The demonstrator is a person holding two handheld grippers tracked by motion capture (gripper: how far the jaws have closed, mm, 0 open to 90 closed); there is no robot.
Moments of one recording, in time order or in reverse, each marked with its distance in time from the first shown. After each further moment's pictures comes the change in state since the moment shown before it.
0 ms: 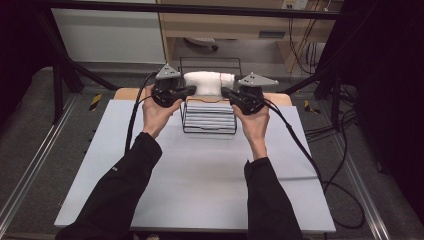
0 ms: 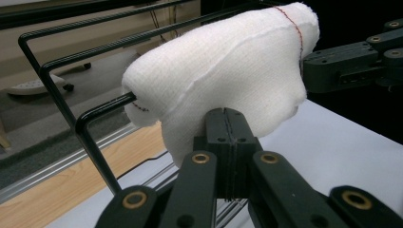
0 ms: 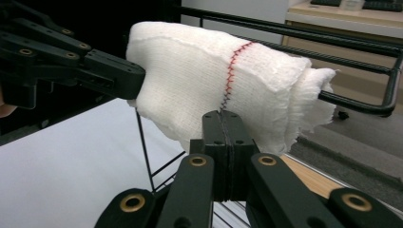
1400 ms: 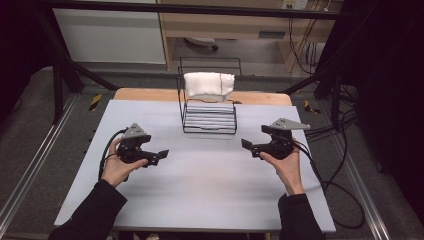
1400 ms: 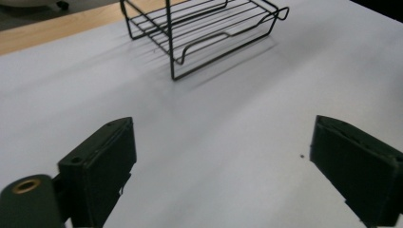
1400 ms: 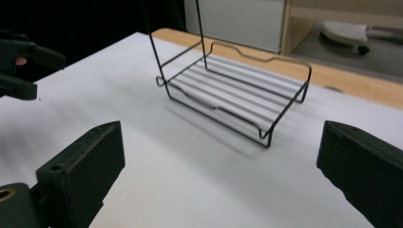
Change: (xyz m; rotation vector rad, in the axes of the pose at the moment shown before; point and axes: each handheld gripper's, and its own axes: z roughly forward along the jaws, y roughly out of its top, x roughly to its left) left arm 0.005 -0.167 -0.084 0.201 0.014 -0.091; right arm -0.012 -0.111 -0.086 0.140 0.049 0.145
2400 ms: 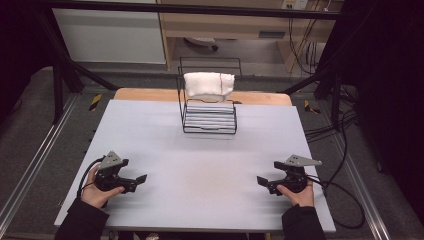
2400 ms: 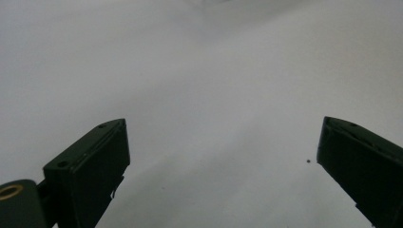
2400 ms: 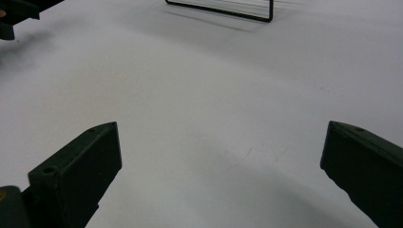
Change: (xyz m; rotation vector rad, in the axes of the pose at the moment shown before) left arm 0.017 -0.086 -0.029 0.023 0.034 -0.021; right arm -0.020 -0.108 -0.032 0.120 0.052 0.073
